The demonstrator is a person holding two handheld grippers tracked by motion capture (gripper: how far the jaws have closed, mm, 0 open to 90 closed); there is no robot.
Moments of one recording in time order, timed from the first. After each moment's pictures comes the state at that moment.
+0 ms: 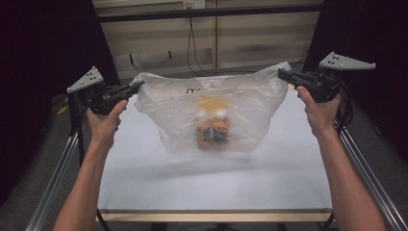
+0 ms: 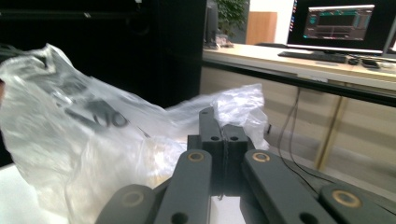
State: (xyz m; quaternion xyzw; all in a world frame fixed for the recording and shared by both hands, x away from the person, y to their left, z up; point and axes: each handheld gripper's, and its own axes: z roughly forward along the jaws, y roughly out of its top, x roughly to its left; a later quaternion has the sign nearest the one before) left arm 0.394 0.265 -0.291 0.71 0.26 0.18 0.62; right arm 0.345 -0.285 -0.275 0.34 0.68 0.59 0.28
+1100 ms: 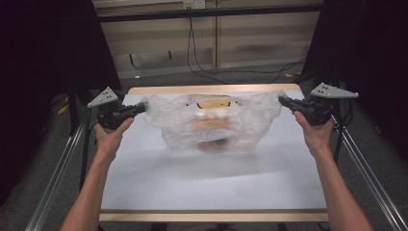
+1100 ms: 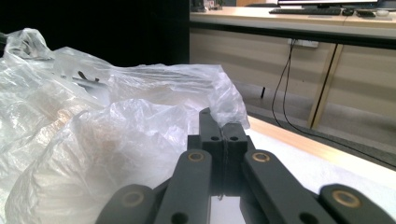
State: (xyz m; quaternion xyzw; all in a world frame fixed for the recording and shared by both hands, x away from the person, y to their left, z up) left arm 0.402 0.266 -0.355 0.77 0.29 0.17 0.55; right arm 0.342 -0.300 -0.356 0.39 0.69 0.55 0.26
